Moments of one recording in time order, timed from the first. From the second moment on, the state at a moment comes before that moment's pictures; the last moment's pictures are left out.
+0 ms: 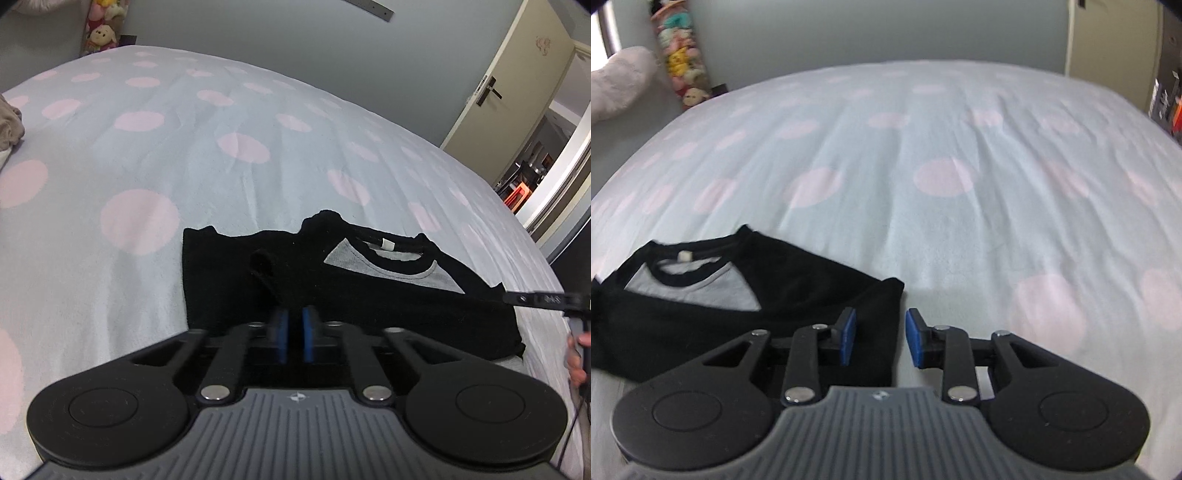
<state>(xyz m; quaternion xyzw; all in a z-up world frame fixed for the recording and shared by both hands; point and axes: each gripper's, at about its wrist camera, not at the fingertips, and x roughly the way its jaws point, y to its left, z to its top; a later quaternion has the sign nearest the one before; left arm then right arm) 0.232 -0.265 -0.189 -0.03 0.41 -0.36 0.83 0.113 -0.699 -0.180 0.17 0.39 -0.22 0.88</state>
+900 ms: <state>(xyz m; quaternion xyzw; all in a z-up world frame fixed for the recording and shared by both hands) 0.202 -0.204 -0.184 -0.04 0.56 -0.31 0.77 0.022 -0.651 -0.162 0.17 0.46 -0.15 0.86</state>
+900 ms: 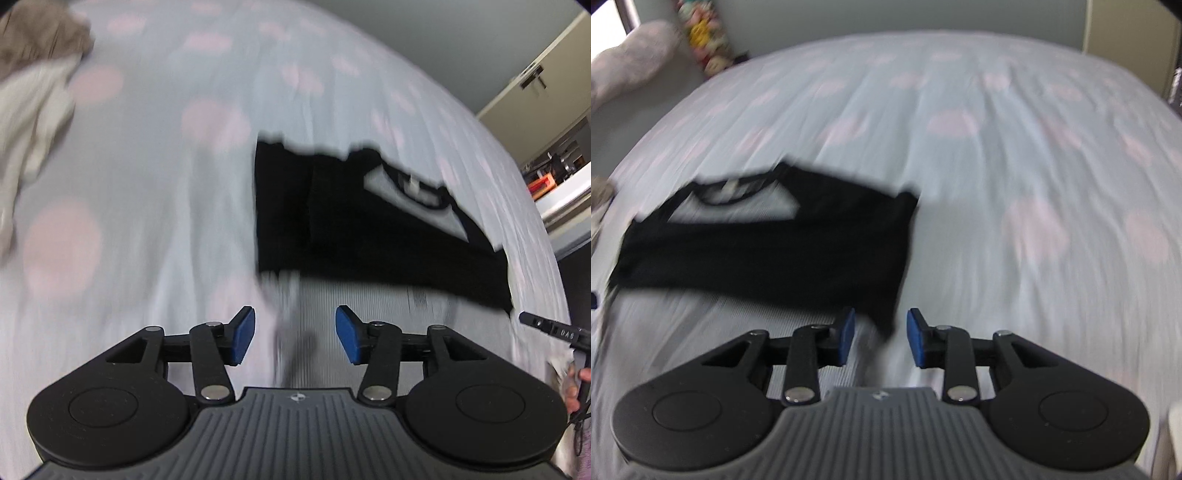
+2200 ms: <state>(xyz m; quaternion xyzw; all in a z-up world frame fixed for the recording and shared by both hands) 0.131 -0.186 -0.146 0.00 0.51 -0.34 0.79 -0.069 -0.598 -0.145 0.23 0.42 -0.12 0.87</state>
